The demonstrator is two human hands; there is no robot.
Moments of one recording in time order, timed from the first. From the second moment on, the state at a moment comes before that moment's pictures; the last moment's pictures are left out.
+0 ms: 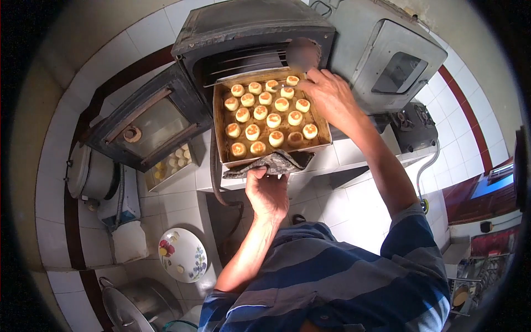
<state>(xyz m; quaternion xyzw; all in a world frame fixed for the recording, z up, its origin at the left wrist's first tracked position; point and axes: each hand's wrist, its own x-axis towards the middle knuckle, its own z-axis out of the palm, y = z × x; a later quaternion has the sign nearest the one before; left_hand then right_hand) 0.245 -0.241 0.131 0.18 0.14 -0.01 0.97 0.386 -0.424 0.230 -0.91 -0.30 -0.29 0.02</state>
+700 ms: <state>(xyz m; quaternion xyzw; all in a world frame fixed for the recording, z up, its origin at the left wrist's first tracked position) 0.262 -0.237 0.113 0.12 0.09 -0.02 0.99 0.293 -0.423 0.249 -0.92 -0.34 -0.19 0.05</state>
